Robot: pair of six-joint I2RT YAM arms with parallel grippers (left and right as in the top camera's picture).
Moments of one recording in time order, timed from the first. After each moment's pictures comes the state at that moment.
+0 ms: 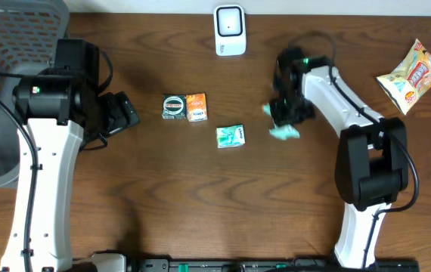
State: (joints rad) left arm -0.02 1.47 1.61 -1.48 -0.06 -0.52; right arm 0.27 2.11 1.68 -1.08 -0.05 0.11
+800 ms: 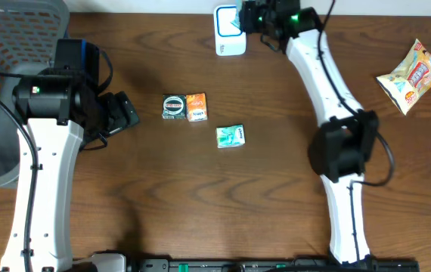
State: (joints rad) left arm -0.02 1.47 1.61 -1.48 -0.06 -0.52; right arm 0.31 2.48 2.45 -0.66 -0.16 0.32
